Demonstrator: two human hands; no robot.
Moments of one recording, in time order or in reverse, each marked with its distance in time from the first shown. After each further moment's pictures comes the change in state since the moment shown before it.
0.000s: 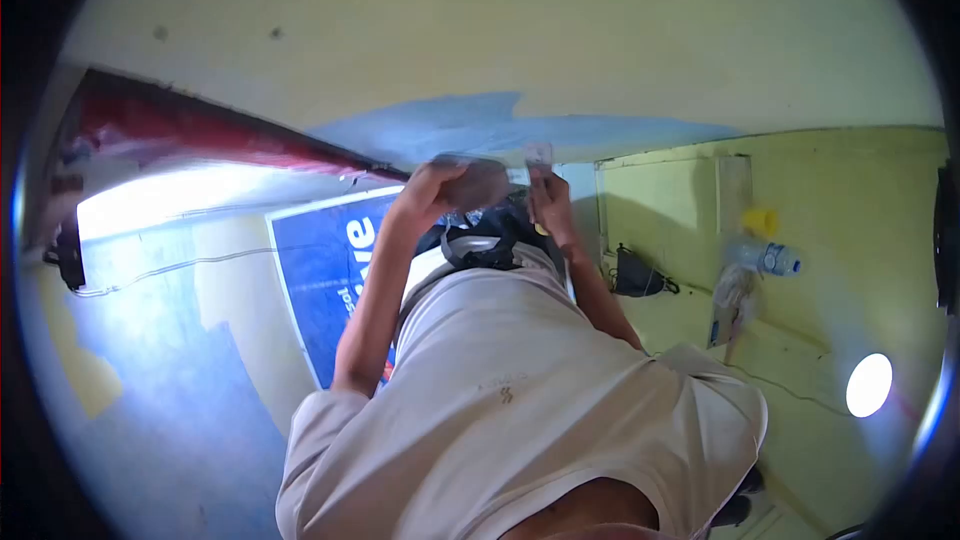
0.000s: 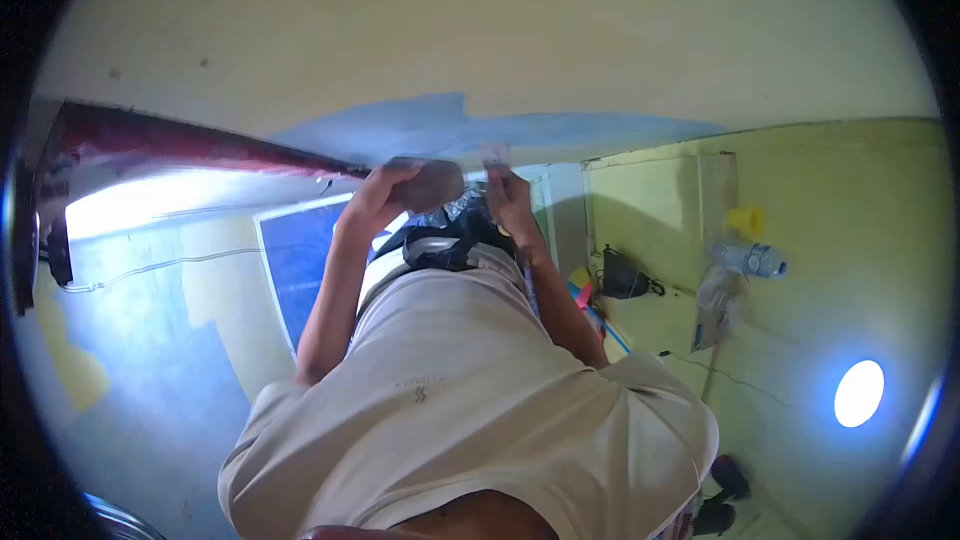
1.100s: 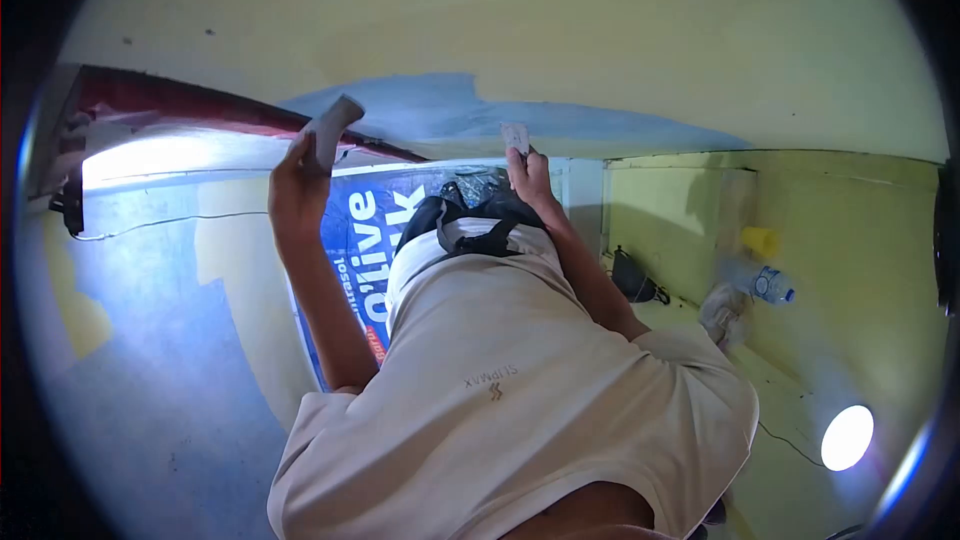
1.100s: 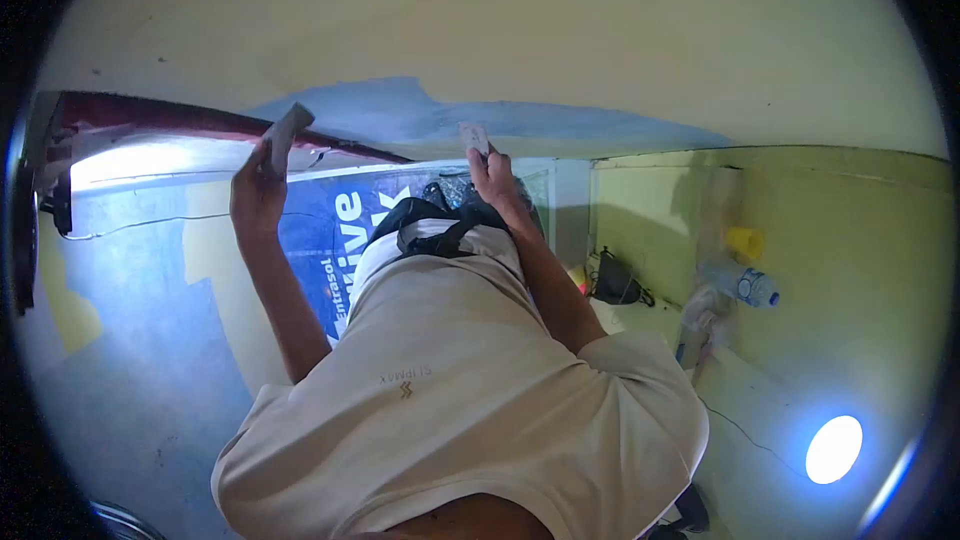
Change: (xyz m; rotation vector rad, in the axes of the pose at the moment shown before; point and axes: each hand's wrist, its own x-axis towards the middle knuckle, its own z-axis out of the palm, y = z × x) left_hand -0.106 0.073 -0.039 -0.428 0.320 0.520; right_hand 0.044 0.036 0.000 -0.128 -0.175 -0.263
